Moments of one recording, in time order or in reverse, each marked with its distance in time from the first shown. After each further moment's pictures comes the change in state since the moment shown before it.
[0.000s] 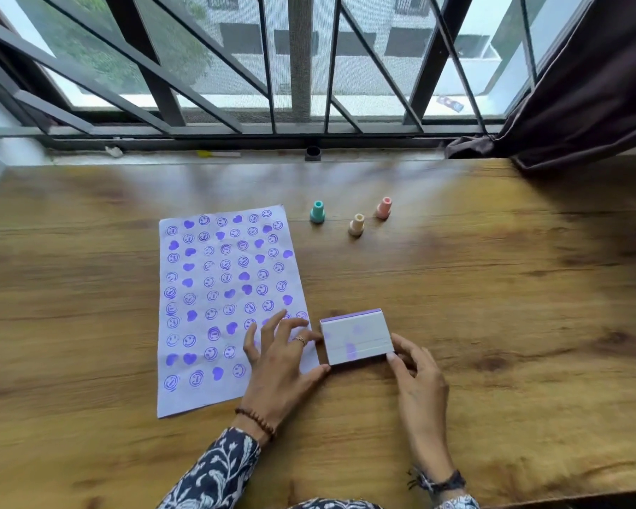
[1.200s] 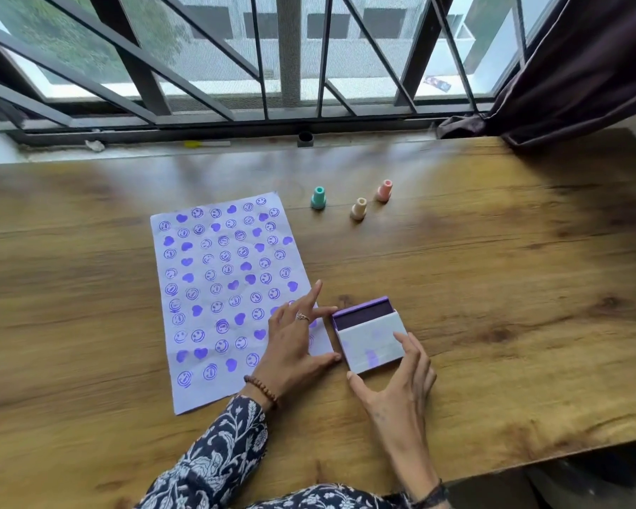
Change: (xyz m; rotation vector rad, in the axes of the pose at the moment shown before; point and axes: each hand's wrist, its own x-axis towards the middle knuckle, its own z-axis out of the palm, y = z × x) left_hand 0.017 -0.020 -0.009 -0.317 -0.198 0.158; right_hand -0.053 -0.010 0.036 -0.358 0.062 -0.091
